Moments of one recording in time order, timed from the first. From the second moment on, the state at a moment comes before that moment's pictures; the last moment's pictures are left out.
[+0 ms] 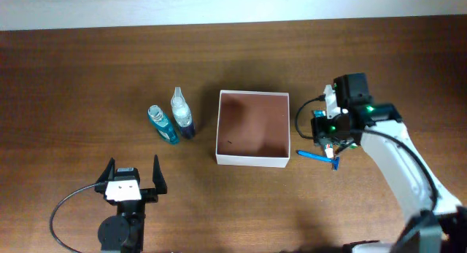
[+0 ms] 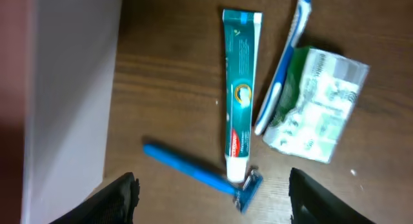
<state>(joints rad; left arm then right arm) -0.06 0.02 0.02 -0.07 -0.11 0.01 0.08 1.52 1.10 -0.85 -0.01 0.00</state>
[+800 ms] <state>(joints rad) -0.06 0.02 0.02 -0.07 -0.11 0.01 0.02 1.77 1.10 -0.77 -0.01 -0.06</state>
